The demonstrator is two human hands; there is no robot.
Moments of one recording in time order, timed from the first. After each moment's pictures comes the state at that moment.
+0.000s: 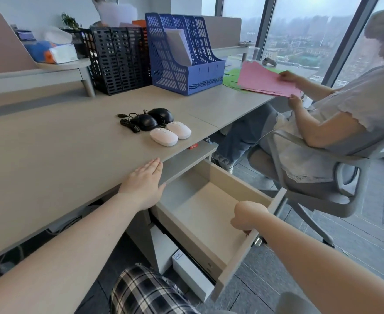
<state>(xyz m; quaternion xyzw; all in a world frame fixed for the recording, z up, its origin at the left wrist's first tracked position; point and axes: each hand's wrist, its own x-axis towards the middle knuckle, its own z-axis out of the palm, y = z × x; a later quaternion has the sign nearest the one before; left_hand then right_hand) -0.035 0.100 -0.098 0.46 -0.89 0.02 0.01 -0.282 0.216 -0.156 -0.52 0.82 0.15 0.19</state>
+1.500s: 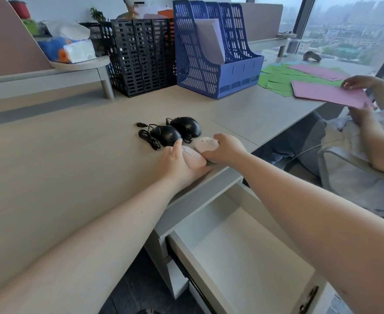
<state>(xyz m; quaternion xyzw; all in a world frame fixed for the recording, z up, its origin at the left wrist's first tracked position) -0.101 -0.021 -0.086 0.57 -0.73 -0.25 0.27 -0.244 -0.014 -0.053 -0.56 0.78 -0.19 0.18</state>
